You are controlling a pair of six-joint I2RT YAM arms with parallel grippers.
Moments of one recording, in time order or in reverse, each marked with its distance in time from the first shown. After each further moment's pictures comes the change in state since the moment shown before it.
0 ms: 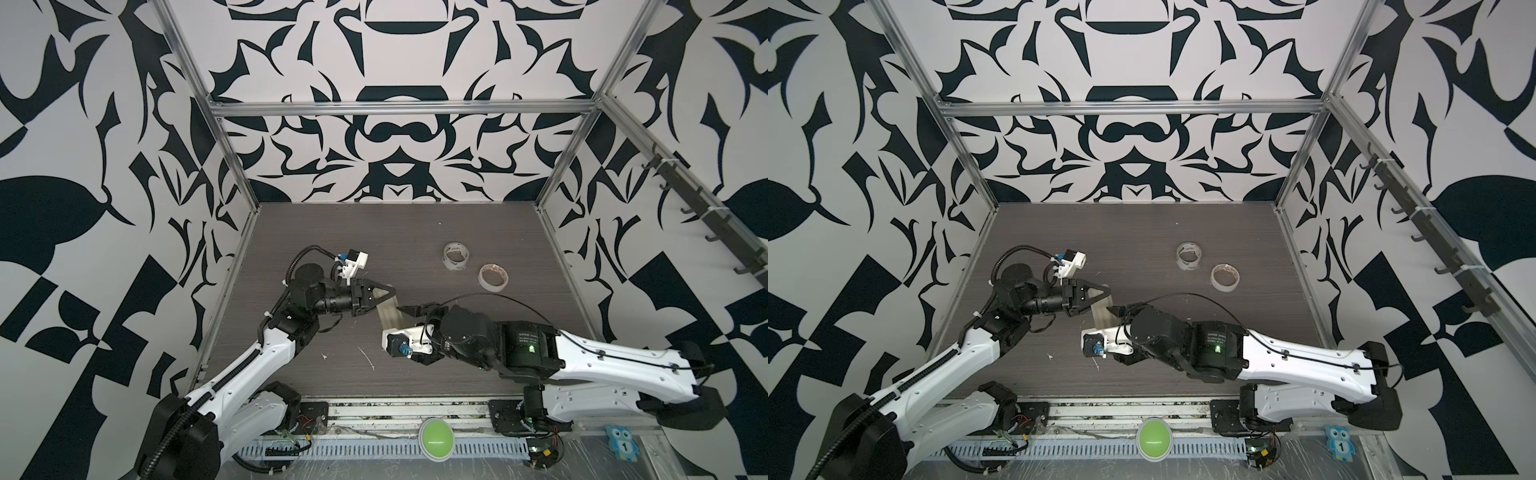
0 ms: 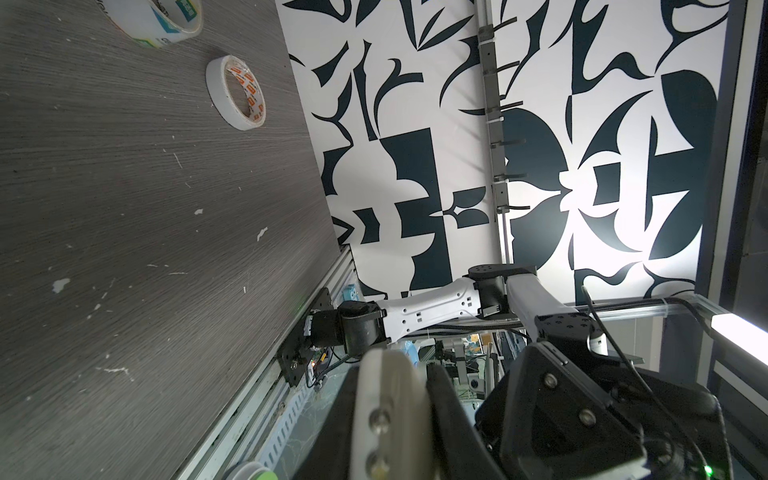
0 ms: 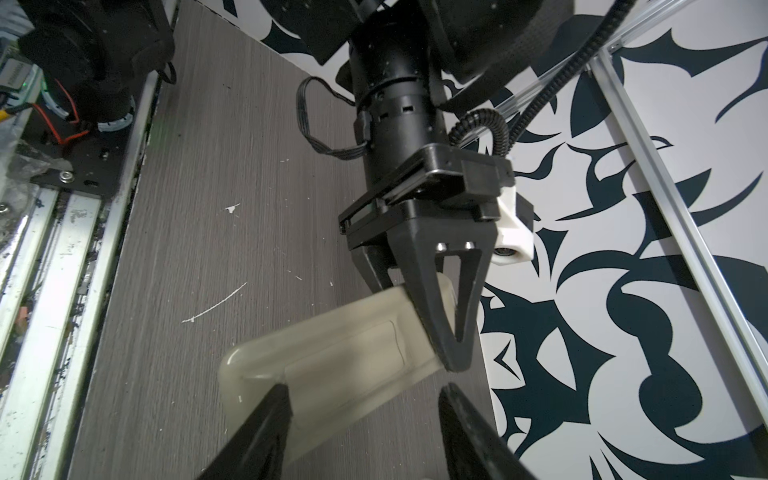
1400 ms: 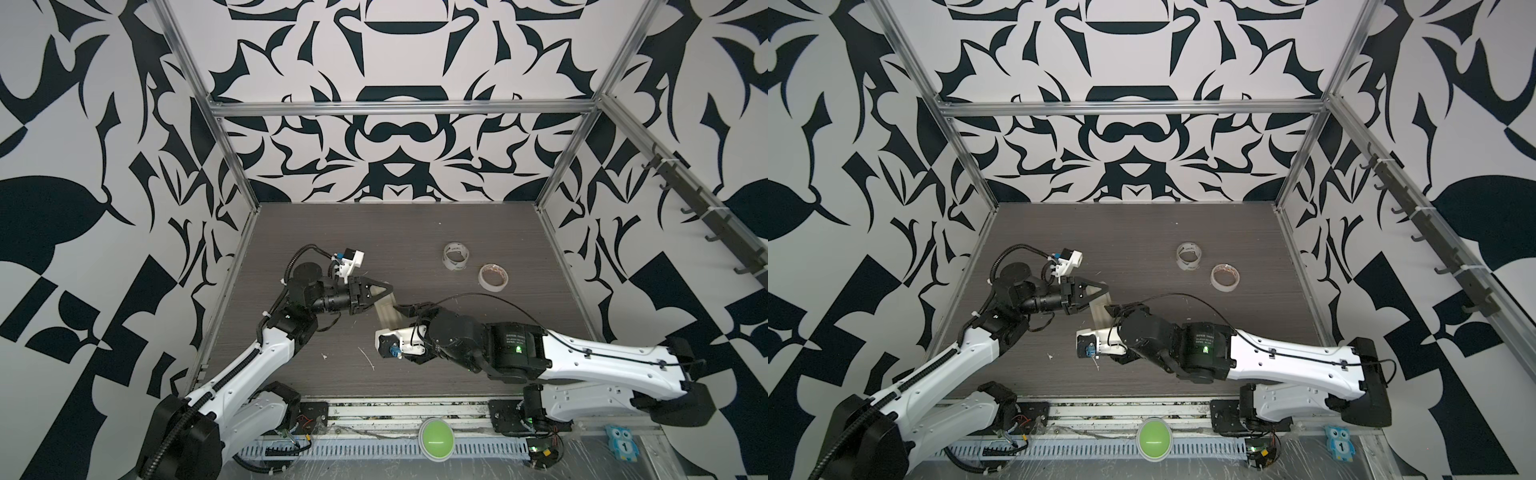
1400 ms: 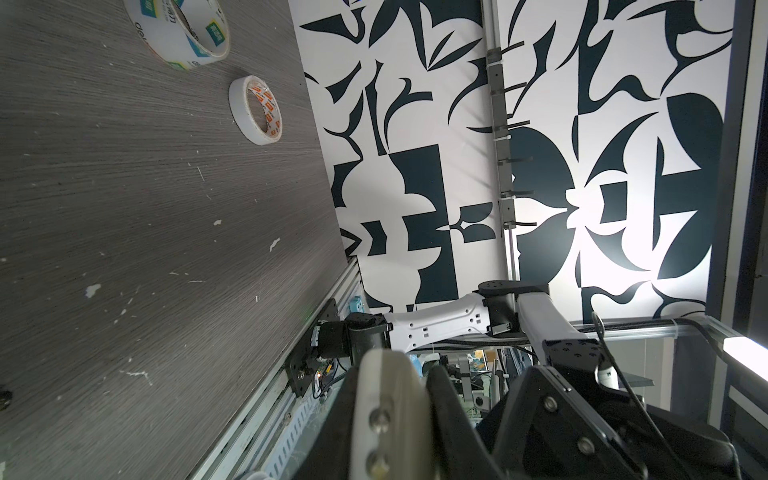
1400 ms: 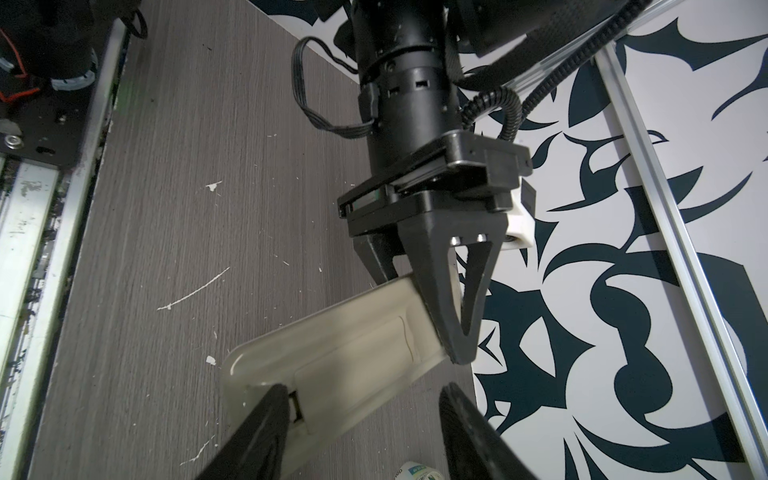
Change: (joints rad) left arm 0.016 0.001 0.000 -0.021 -0.023 0.006; right arm 0.005 0.043 0.003 0.021 0.084 -0.032
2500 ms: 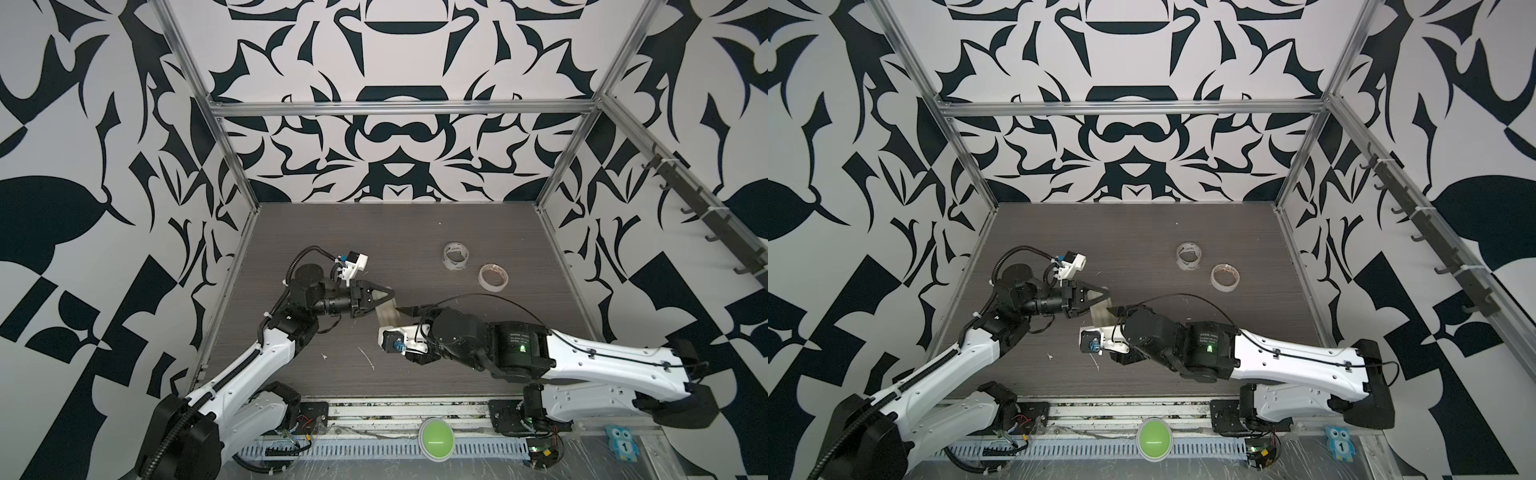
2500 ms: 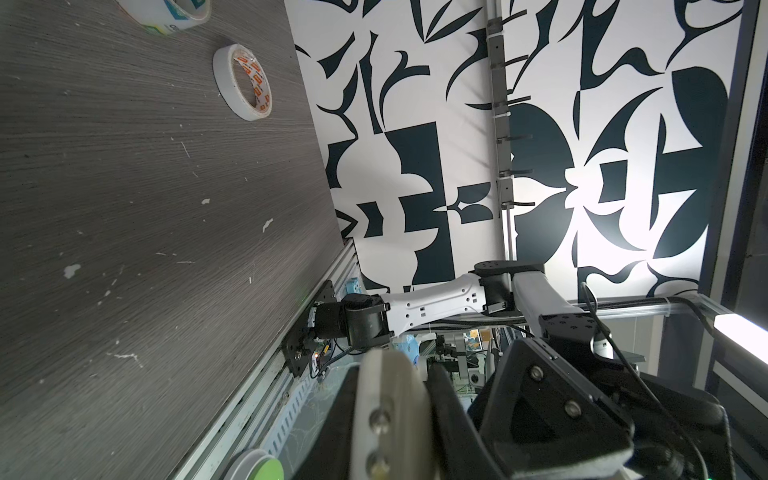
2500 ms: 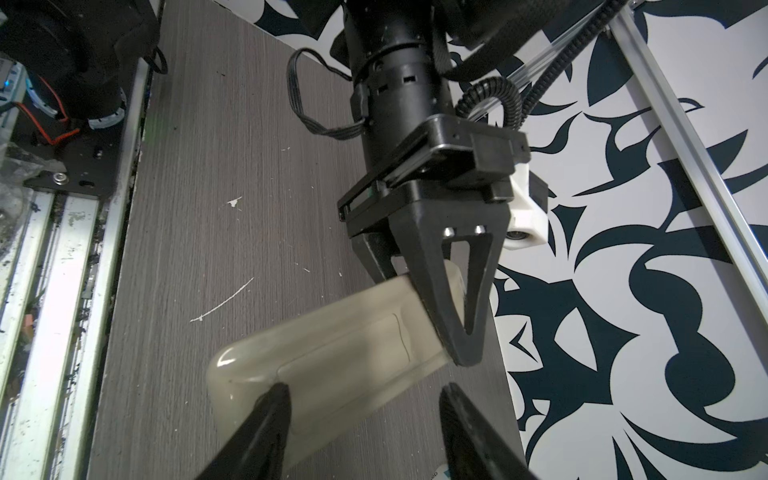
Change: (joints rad) left arm -0.006 -0.002 -0.008 -0.002 0.047 0.007; right arm -0.003 -0.017 -0.005 -0.028 -0.064 0.103
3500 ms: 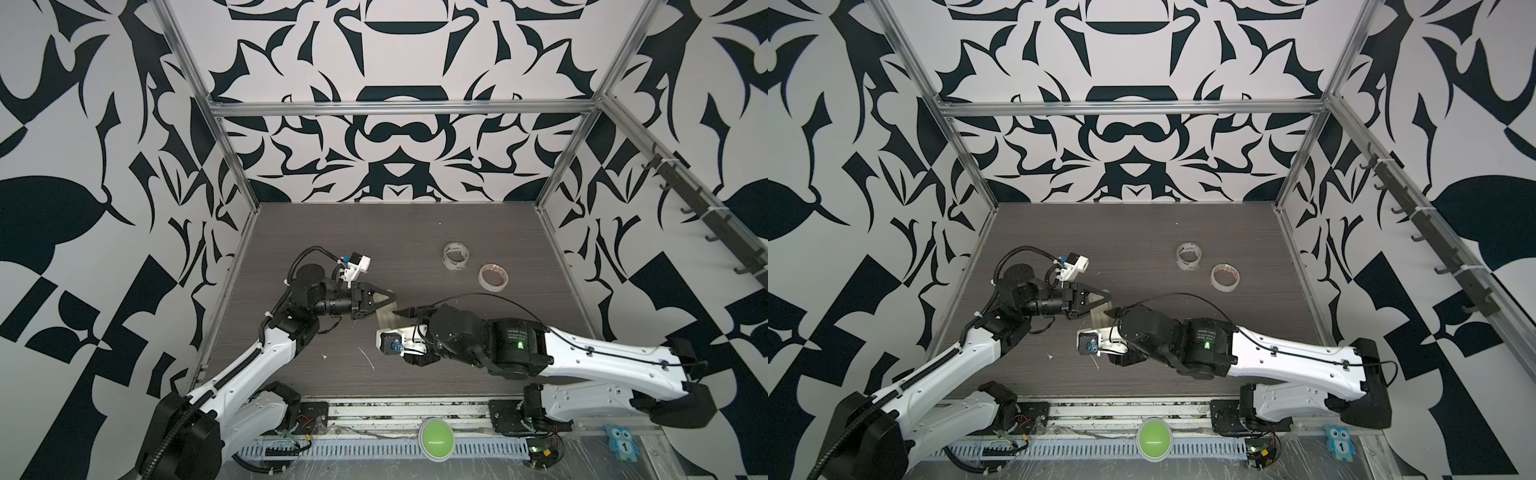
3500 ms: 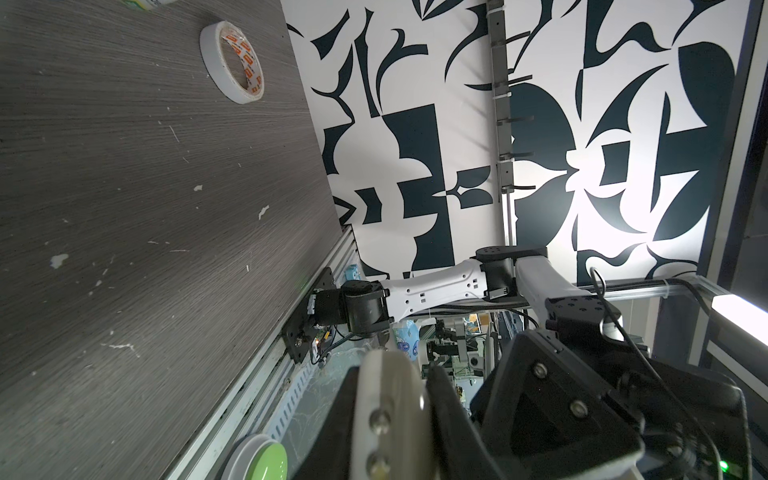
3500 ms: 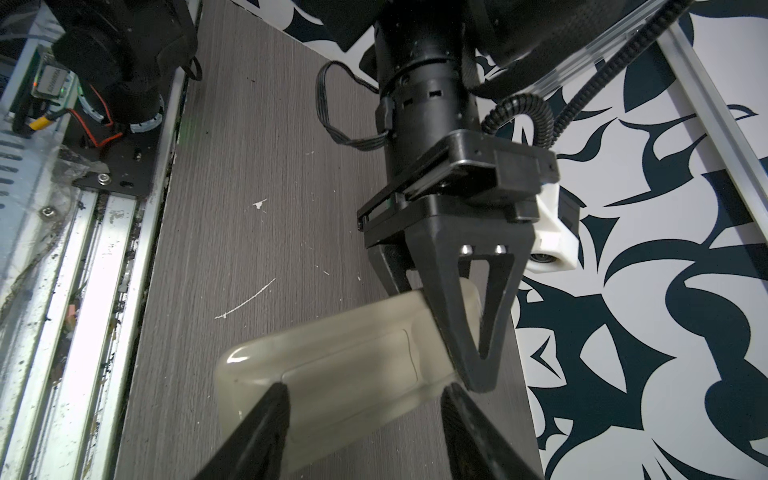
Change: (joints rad) left arm 0.000 0.010 -0.001 0.000 0.031 0.016; right arm -0.008 0.020 0.034 -0.048 -0.083 0.001
